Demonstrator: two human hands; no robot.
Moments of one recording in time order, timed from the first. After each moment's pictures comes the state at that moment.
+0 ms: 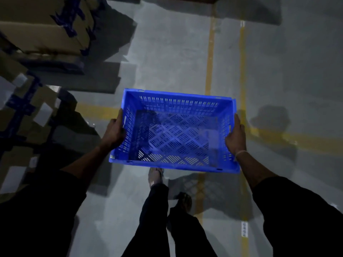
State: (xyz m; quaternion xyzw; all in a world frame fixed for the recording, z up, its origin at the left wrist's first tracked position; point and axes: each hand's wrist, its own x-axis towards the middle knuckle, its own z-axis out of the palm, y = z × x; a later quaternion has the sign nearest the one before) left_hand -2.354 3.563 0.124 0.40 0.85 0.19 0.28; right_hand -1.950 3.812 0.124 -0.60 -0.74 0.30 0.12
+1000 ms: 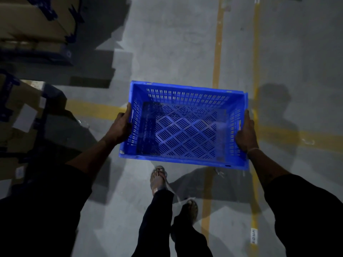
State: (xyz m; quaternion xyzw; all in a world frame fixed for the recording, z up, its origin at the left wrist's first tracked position) left_hand -2.434 3.665 0.012 0.43 0.79 0.21 0.38; right_hand -1.999 3.904 0.021 -0.60 -0.73 0.32 0.06
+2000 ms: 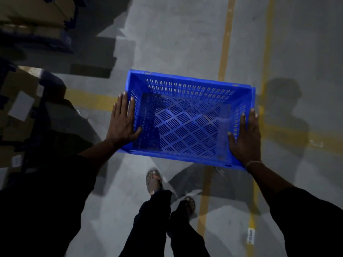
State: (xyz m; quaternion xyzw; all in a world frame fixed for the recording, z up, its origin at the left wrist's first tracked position) left_hand -2.389 3.660 0.000 0.56 0.82 0.03 0.13; right_hand -1.982 3.888 0.000 -0.46 -0.88 0.12 0.03
